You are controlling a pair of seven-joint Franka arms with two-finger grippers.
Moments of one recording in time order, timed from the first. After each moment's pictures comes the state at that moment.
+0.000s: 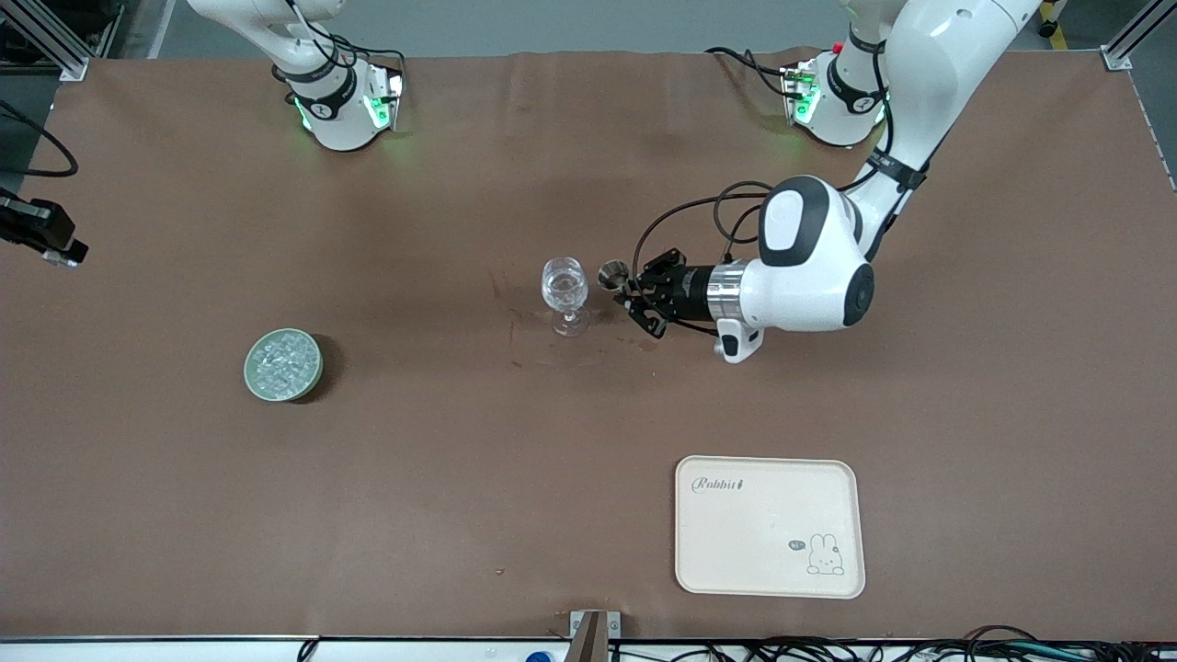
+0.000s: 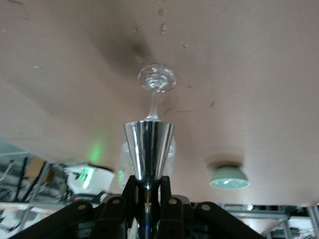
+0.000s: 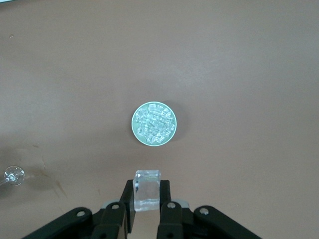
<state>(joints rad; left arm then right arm) -0.05 0.49 -0.57 -1.79 -0.75 2.24 -1.37 -0.01 0.03 -0.07 -1.47 0.01 1.50 0.09</state>
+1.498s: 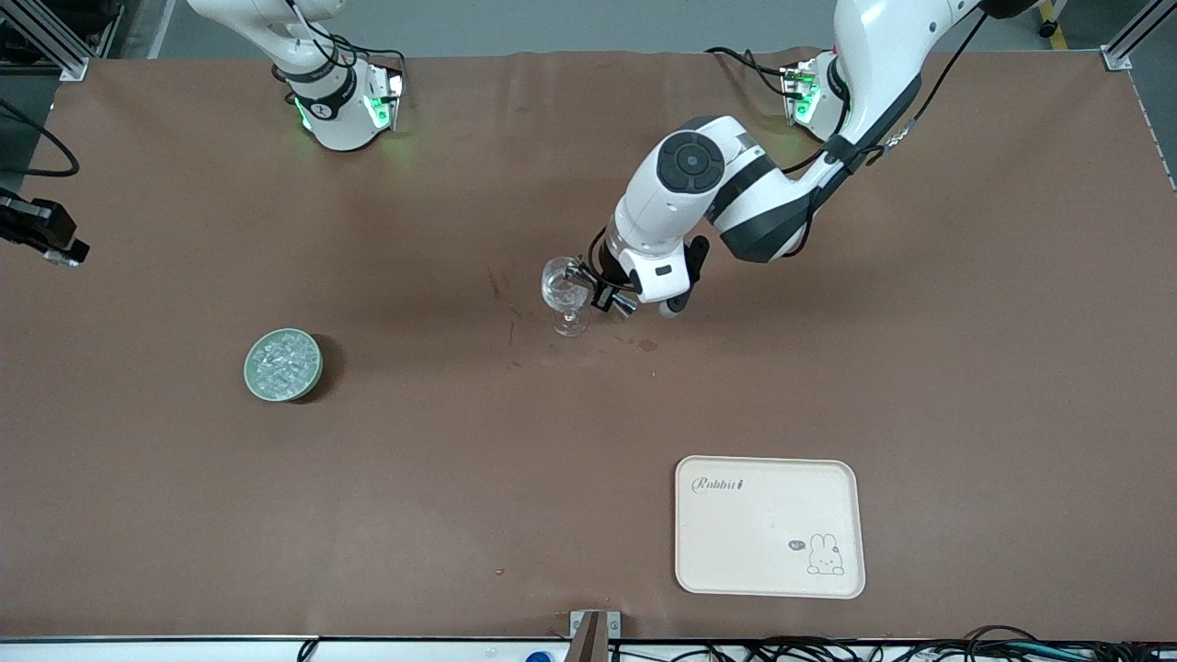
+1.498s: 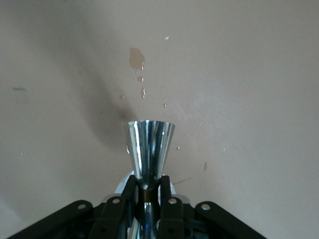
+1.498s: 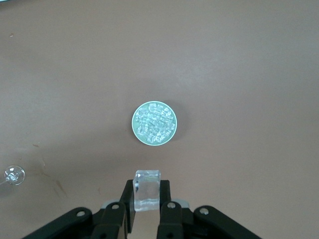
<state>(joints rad) -0.11 0.54 -0.77 -1.72 0.25 2.29 -2.06 -0.01 0.03 -0.07 -1.47 0.01 1.50 0.09</state>
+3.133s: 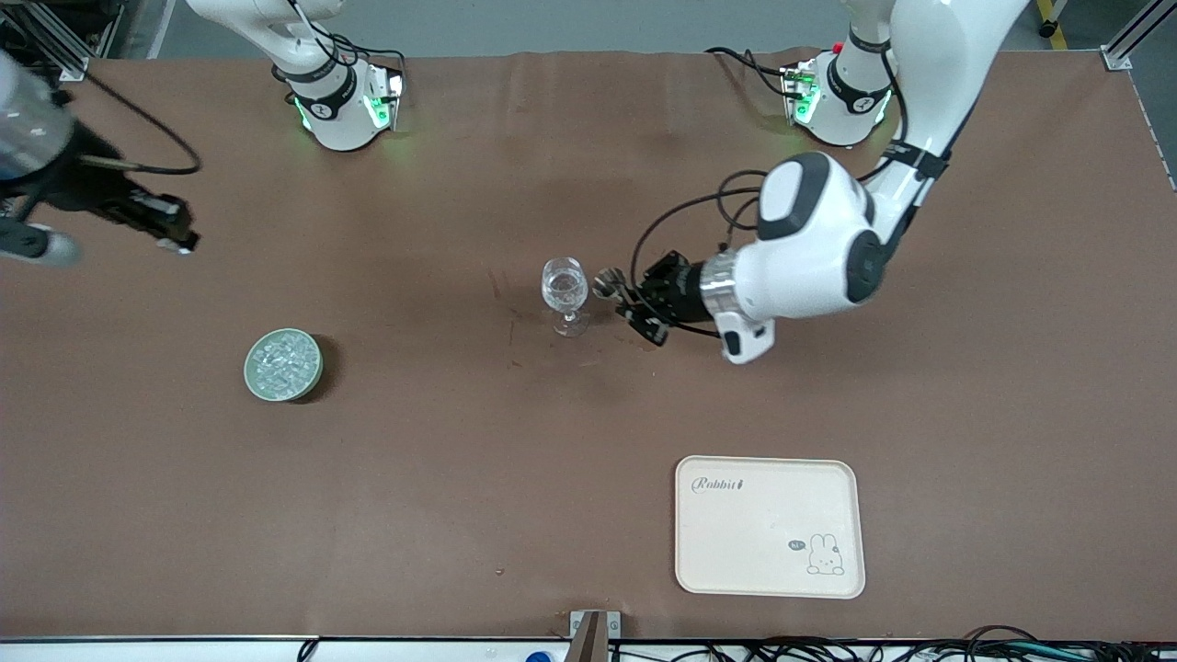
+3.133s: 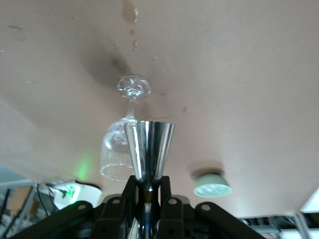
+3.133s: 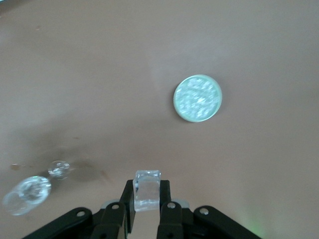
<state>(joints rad) -0.10 0.44 -0.46 -1.67 -0.68 2.16 -1.43 0.03 0.03 0.18 -1.47 0.04 1.47 0.52</state>
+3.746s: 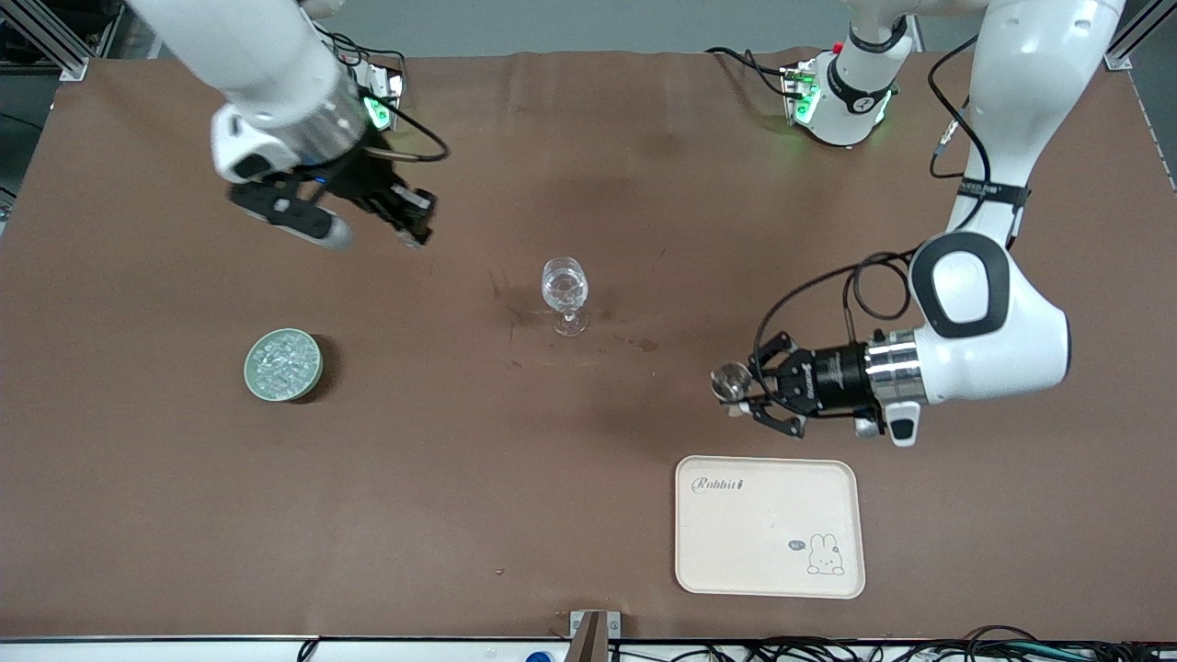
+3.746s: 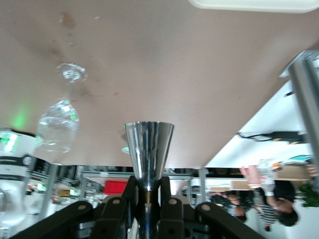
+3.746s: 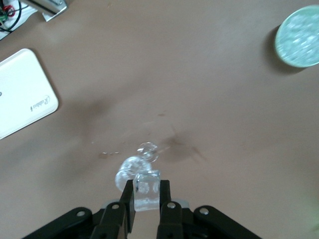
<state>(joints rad) -0.10 0.56 -0.15 -1.51 -1.06 2.04 -1.27 0.08 0.15 0.51 -1.48 0.05 1.73 1.05</state>
